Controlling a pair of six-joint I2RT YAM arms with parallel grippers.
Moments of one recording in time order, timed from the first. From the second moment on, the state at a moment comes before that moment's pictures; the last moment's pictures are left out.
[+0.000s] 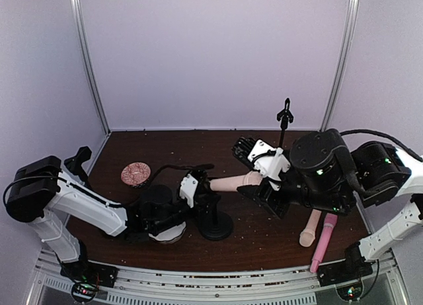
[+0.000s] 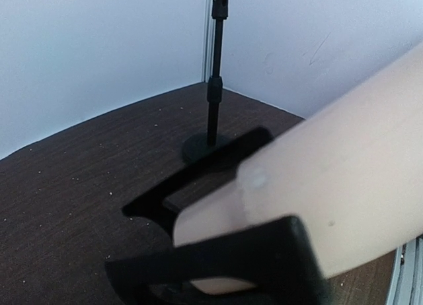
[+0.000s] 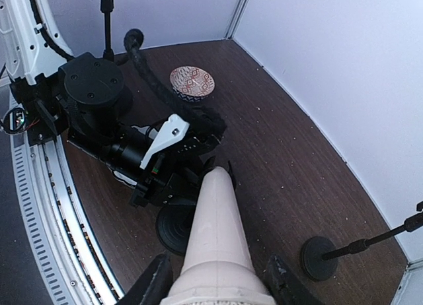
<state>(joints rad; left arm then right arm) -1.19 1.62 0.61 0.87 -0.27 -0.13 1.49 1.25 1.39 -0.76 0.58 0.05</state>
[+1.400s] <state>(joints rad) -1.17 1.61 0.61 0.85 -0.25 -0.13 1.47 1.43 1.56 -0.92 0.61 0.13</state>
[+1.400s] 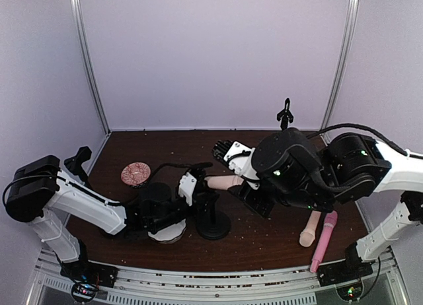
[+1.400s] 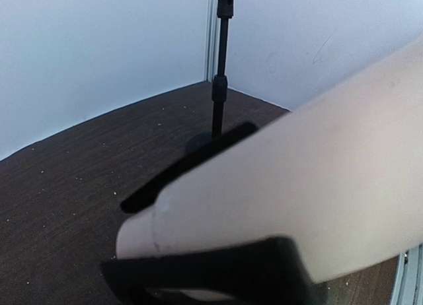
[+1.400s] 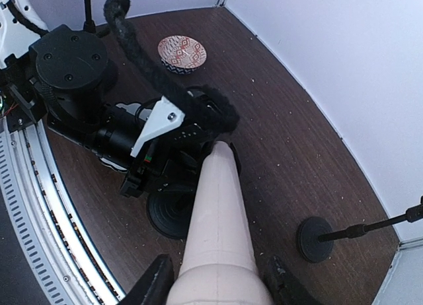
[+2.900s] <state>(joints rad) -1.16 1.61 0.60 0.86 -0.26 -0.16 1.34 1.54 1.57 -0.91 0.47 0.25</state>
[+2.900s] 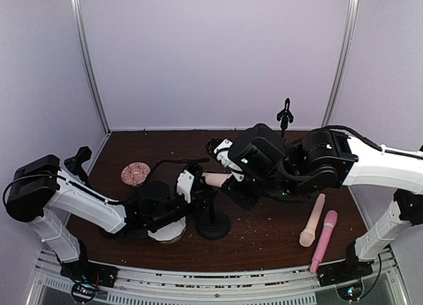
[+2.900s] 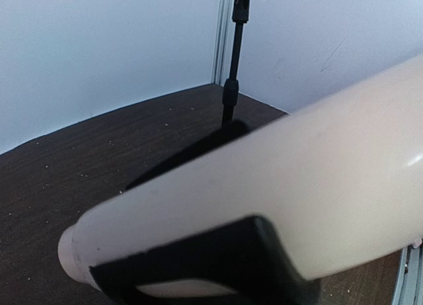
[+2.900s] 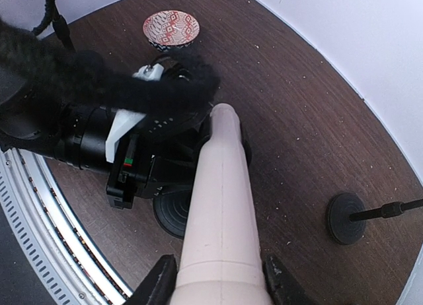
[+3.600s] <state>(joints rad) -1.16 1.61 0.60 0.87 -0.26 -0.16 1.29 1.59 1.57 -0.84 0.44 0.21</state>
